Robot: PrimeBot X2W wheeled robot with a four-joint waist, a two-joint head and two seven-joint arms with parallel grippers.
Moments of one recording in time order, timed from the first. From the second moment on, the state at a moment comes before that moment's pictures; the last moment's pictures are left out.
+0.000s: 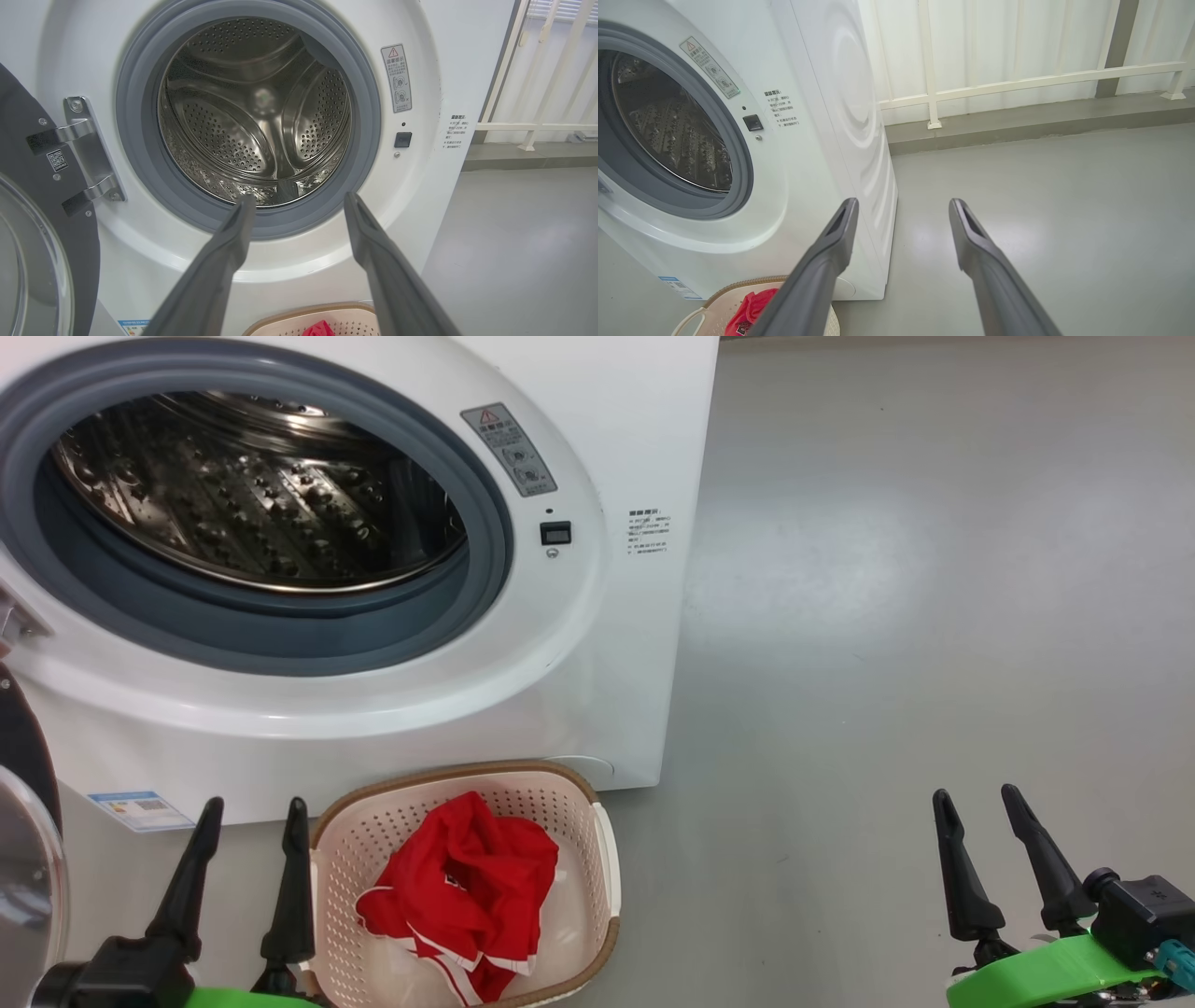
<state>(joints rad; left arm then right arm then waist) -0.04 0.04 0.11 0.10 -0.12 -0.13 -0.26 0.04 -0.06 -0.05 0.16 0.34 0.12 -0.26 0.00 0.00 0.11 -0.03</state>
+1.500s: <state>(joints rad) -0.04 0.04 0.10 0.08 -0.14 -0.13 -0.26 0.04 -0.06 -0.05 0.16 0.34 0.12 -0.26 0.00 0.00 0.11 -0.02</state>
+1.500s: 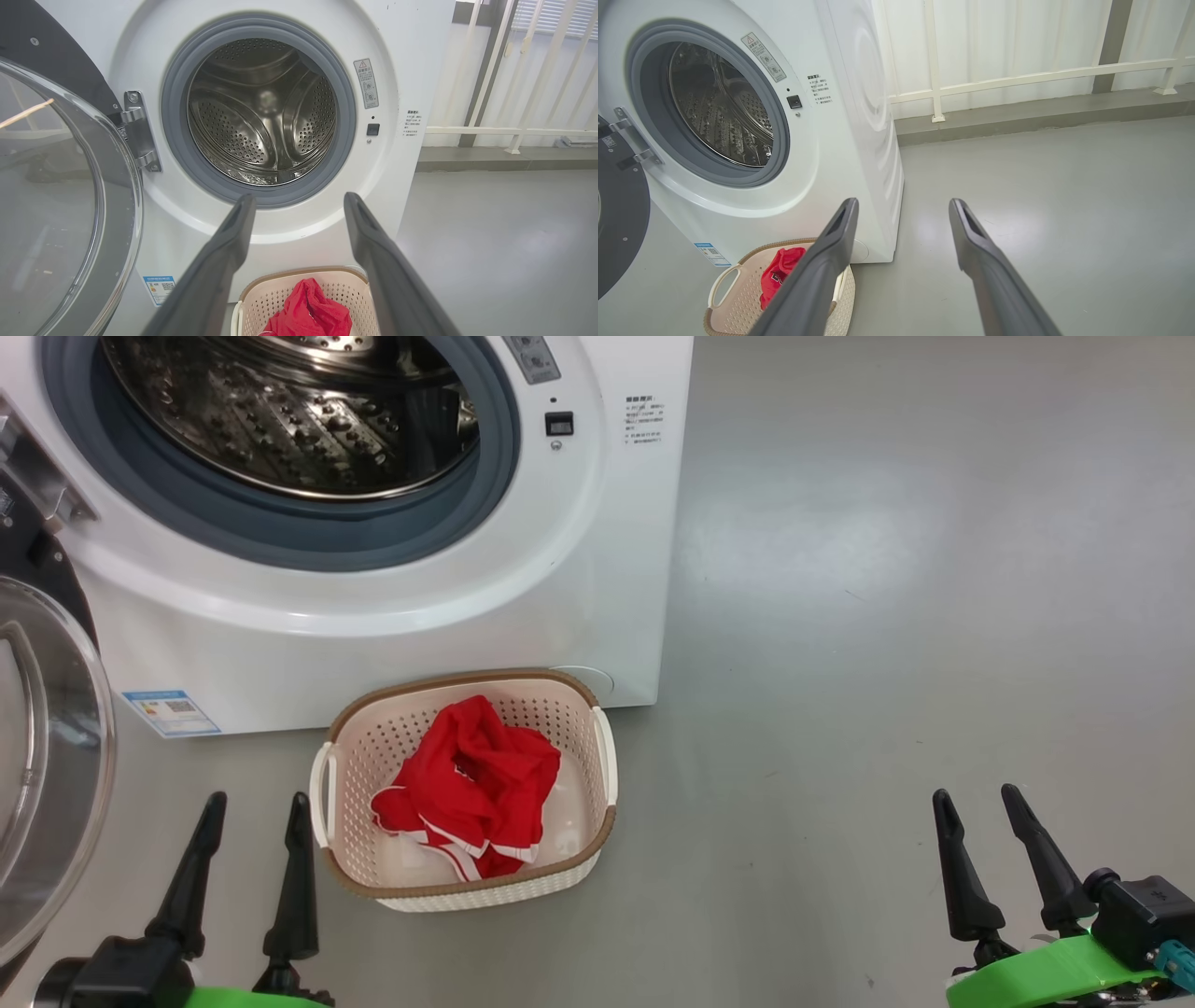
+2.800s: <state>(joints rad) 0.05 0.04 -0.01 0.14 -0.28 0.02 -0.26 0.01 -0.15 0.15 0.22 0.37 0.12 -0.26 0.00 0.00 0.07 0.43</state>
